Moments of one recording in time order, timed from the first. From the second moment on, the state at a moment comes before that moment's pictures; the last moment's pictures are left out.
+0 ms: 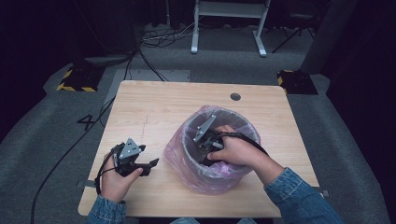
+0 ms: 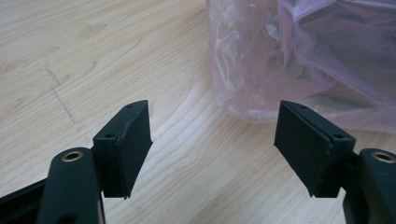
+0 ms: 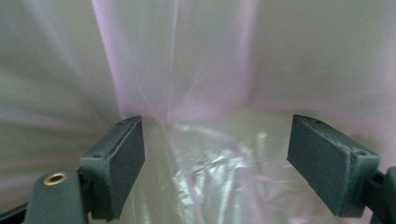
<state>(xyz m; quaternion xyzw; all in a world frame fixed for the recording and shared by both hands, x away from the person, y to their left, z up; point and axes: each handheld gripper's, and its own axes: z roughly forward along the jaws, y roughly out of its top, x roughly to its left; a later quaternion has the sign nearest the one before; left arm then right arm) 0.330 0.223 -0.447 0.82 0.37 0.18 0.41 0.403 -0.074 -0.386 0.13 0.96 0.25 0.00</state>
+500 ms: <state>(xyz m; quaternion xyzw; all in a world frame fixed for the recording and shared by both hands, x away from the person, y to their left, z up) 0.323 0.227 -0.451 0.82 0.37 0.18 0.39 0.397 -0.114 -0.306 0.17 0.90 0.40 0.09</state>
